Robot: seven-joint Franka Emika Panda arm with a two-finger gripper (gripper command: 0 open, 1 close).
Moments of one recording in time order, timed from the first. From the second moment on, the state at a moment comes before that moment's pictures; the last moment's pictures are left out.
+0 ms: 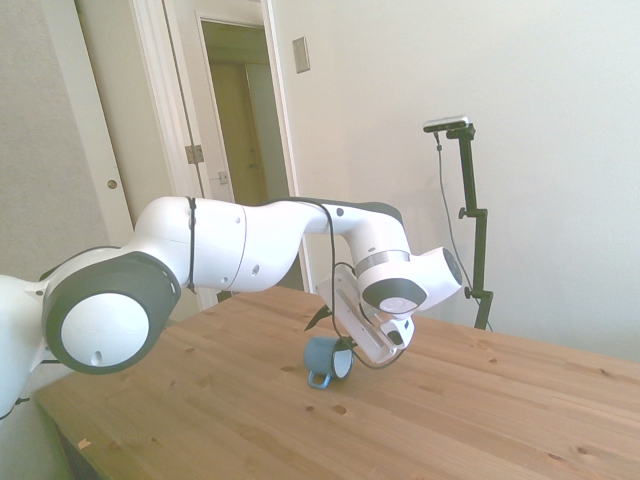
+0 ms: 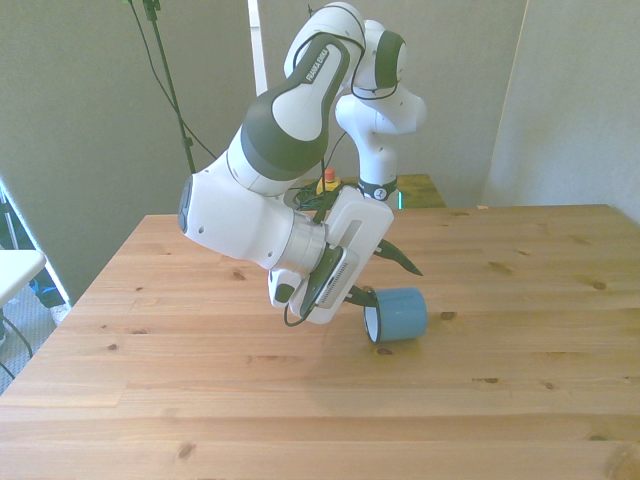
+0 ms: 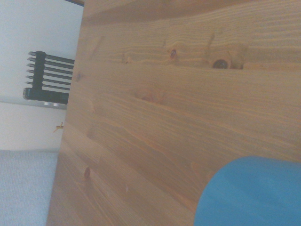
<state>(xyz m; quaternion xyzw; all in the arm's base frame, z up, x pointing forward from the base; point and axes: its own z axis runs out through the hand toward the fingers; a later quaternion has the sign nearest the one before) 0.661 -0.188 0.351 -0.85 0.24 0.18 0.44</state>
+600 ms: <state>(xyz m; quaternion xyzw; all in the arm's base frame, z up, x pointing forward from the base) 0.660 -0.189 0.350 -0.85 0.24 0.18 0.44</state>
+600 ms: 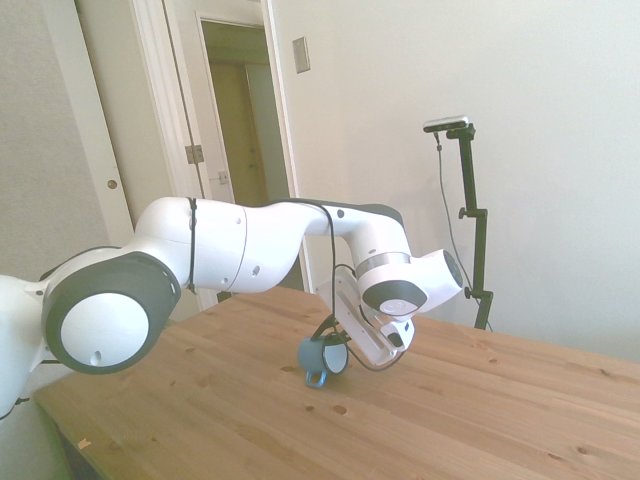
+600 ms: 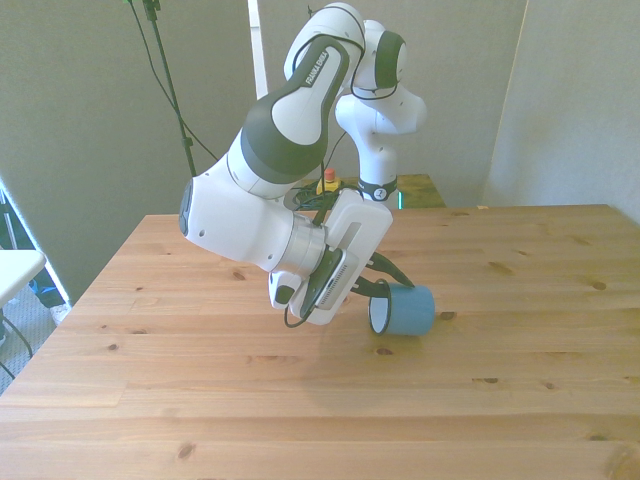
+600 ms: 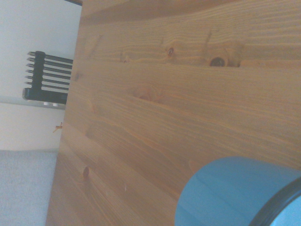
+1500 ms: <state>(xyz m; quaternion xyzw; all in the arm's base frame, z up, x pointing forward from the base) 0.625 -0.104 0.472 -0.94 0.26 0.02 0.23</state>
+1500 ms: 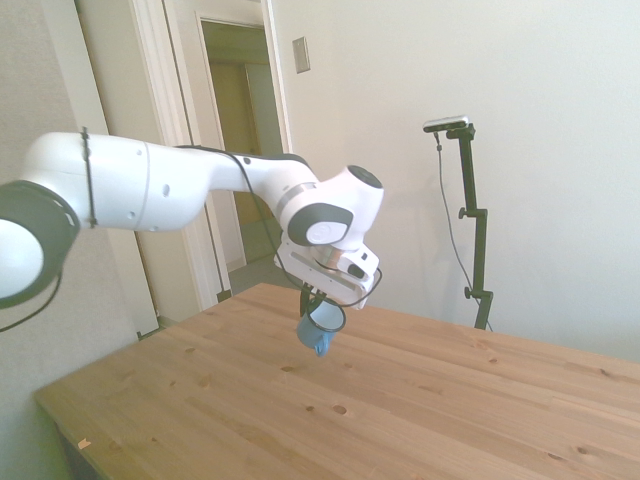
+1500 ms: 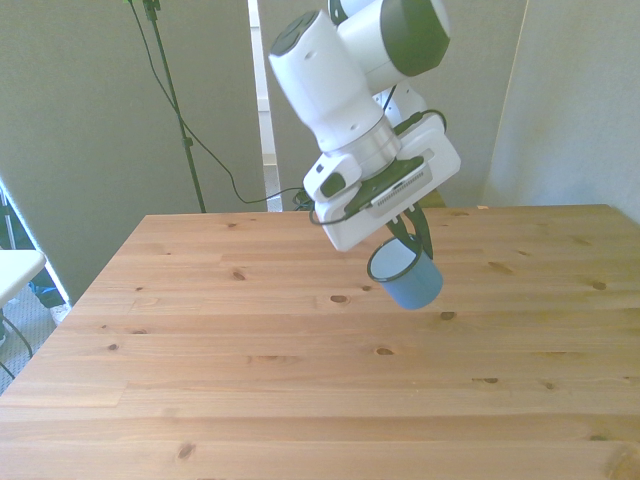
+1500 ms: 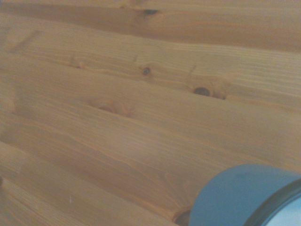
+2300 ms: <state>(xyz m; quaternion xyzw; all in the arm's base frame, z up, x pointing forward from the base) 0.489 -0.055 0.398 -0.95 0.30 -0.06 0.07</state>
